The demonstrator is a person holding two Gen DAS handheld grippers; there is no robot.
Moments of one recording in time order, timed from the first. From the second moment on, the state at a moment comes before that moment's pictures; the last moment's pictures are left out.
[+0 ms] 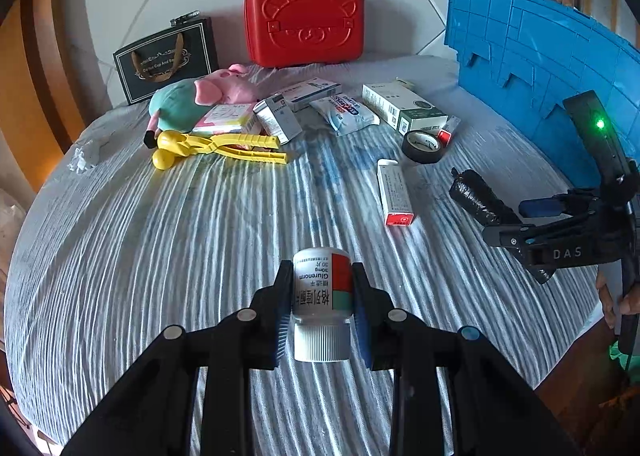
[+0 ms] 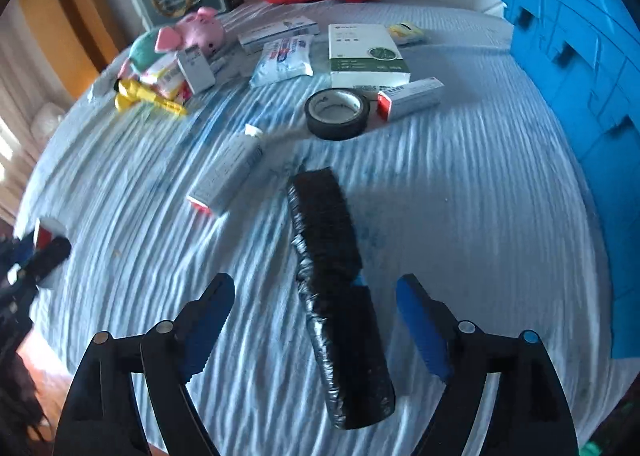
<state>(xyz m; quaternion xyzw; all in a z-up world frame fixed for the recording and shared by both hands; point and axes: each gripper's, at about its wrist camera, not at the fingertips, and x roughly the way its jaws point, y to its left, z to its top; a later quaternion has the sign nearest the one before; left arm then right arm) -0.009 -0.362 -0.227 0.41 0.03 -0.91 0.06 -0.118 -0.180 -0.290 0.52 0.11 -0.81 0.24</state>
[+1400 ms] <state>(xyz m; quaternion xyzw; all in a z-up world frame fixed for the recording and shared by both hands) -0.222 -0.021 0.086 0.16 -0.12 -0.97 -0.13 -0.093 0.098 0.100 0.17 0.03 -0.98 0.06</state>
